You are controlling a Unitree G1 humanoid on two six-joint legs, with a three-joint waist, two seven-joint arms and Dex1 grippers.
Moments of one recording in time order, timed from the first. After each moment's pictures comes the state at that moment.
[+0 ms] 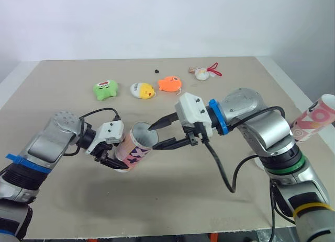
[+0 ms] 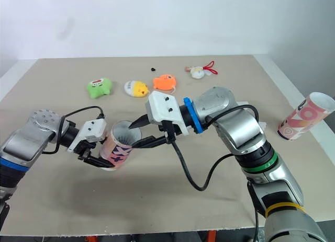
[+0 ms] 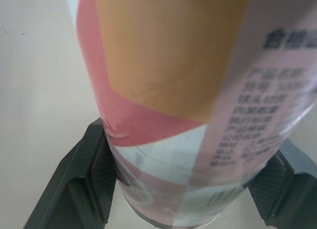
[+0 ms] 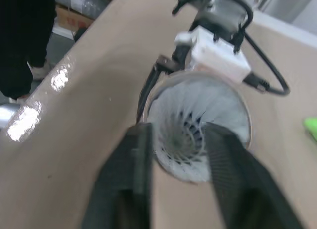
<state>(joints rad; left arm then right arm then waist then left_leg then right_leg) -0.60 0.88 -0.30 -0.05 -0.20 0.51 -1.49 -0.88 -0.61 0.34 -0.27 0.45 0.54 1.27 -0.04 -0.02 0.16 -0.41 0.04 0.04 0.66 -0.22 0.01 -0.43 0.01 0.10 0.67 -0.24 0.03</state>
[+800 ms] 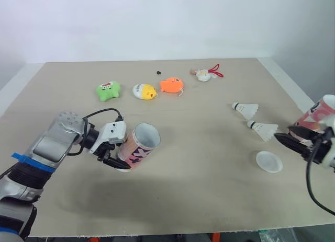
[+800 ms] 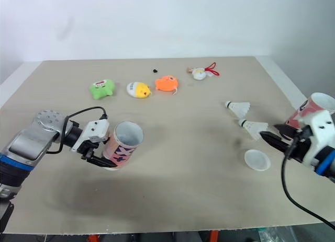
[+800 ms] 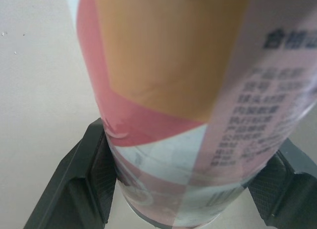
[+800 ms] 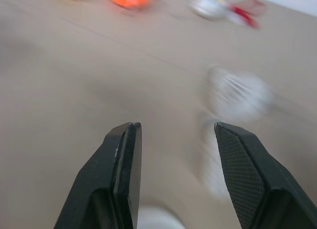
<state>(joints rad) -0.61 0.85 -0.32 -0.02 -0.17 0.48 -1.49 0.05 -0.88 -0.65 -0.15 0.43 0.55 0.92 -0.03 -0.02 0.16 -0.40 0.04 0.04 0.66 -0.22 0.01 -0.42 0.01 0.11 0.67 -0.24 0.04</state>
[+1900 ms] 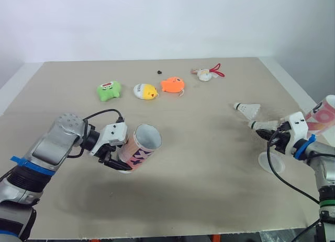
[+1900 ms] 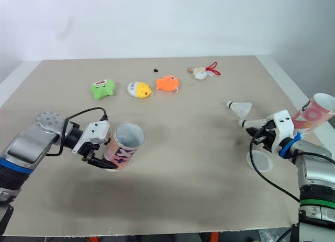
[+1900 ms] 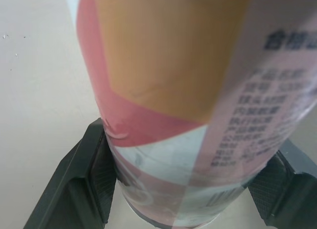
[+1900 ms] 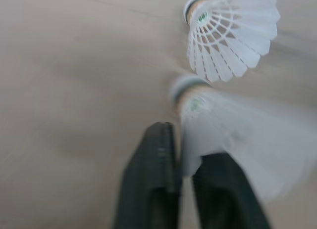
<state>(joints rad) -0.57 0.85 -0.30 -0.07 -0.18 0.51 -1.47 -0.36 -0.82 -0.27 0.47 0.27 0.30 0.88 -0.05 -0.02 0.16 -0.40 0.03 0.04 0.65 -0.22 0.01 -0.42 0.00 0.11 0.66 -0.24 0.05</state>
